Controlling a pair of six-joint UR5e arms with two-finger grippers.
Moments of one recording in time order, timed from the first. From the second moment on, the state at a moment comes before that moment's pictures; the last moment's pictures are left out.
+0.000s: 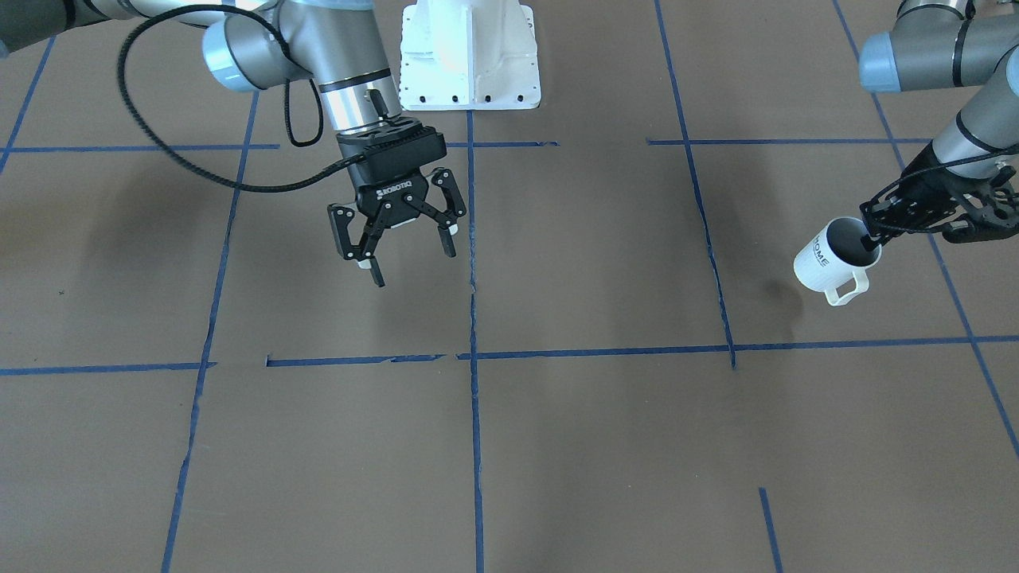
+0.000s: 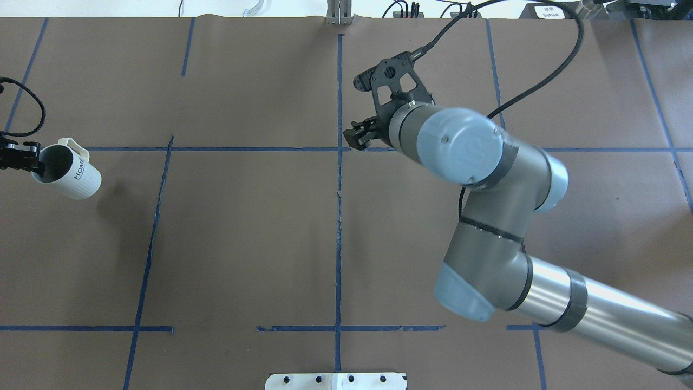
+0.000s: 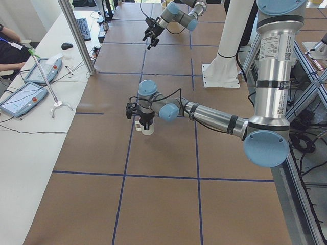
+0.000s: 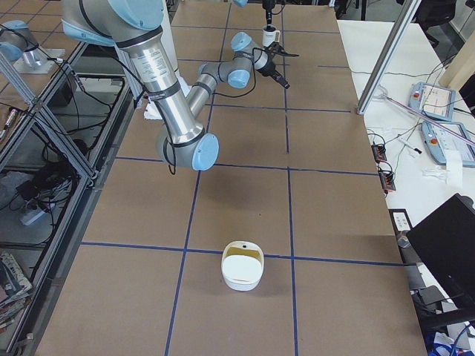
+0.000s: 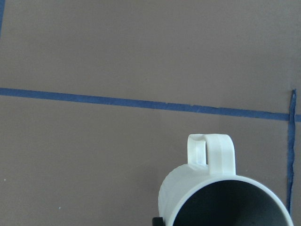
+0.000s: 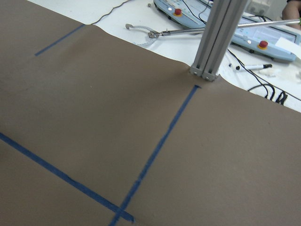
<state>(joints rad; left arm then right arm) -1.08 -1.54 -1.81 -1.93 -2.19 -0.80 0.59 -0.96 1.81 -1.30 1.47 0.69</state>
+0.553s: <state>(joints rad) -1.07 -1.46 -1.79 -2.05 -2.18 -0.80 0.82 -0.98 1.83 -1.48 1.86 0.64</state>
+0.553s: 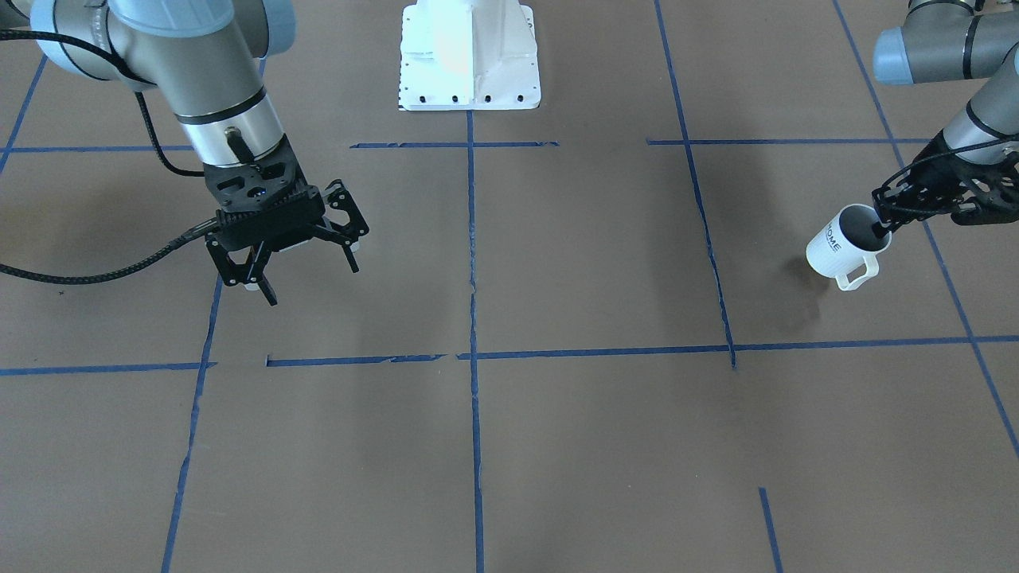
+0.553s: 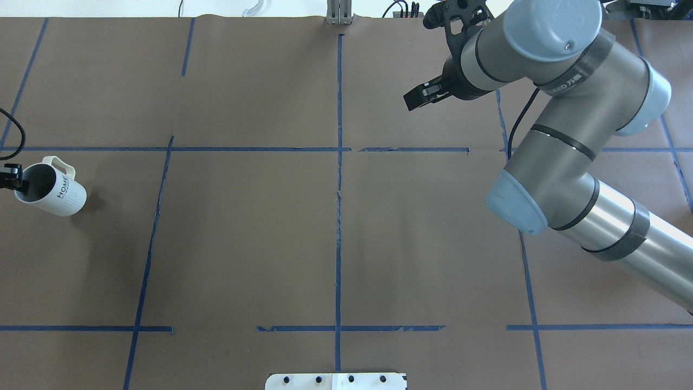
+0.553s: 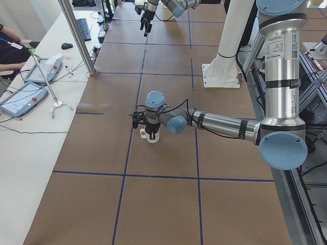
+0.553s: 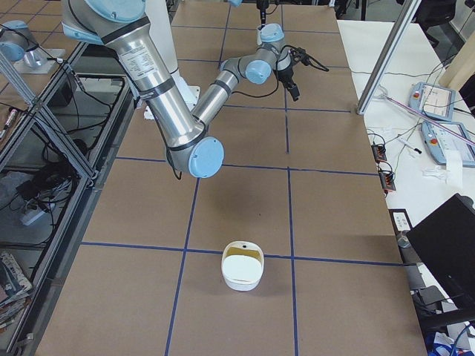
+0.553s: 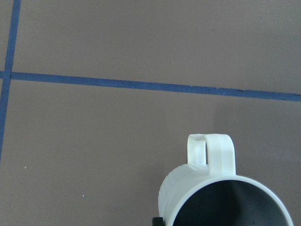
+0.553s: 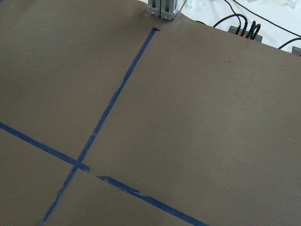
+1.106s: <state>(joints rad) -1.03 -1.45 -1.78 -2.06 -2.18 -0.80 0.83 -0.99 1.83 -1.49 1.89 0.61</state>
